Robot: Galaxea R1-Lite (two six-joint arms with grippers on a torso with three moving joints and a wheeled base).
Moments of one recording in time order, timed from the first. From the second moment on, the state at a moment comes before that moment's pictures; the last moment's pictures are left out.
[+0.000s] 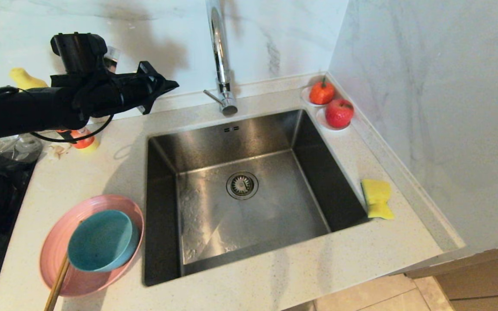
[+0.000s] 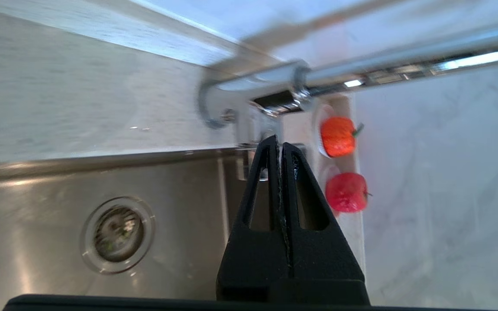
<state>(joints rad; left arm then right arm) -0.07 2.12 -1.93 -0.21 -0.46 -0.80 0.00 0.00 0.00 0.00 -0.01 0.02</state>
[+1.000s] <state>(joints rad) -0.13 2.23 -1.93 -0.41 -0.54 -0.80 0.00 0.00 0.00 0.00 -0.01 0.02</state>
